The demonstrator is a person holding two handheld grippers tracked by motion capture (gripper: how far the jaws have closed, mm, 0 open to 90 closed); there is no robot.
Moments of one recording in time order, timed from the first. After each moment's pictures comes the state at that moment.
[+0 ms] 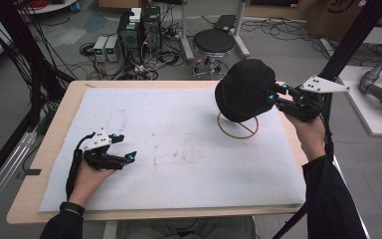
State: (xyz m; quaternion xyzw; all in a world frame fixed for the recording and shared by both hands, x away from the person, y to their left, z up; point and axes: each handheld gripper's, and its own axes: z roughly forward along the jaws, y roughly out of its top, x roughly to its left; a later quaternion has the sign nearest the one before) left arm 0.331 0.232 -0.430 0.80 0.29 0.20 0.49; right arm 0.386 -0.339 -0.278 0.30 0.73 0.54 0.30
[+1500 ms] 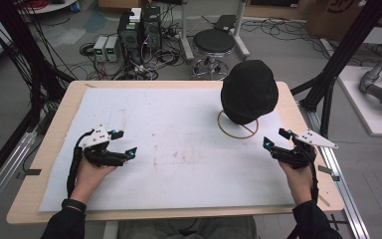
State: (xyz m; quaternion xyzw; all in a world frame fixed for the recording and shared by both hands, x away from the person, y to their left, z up) left arm 0.337 0.232 -0.426 0.78 0.30 0.20 0.51; right arm 0.322 -0.354 -0.404 0.41 0.69 0.52 0.28
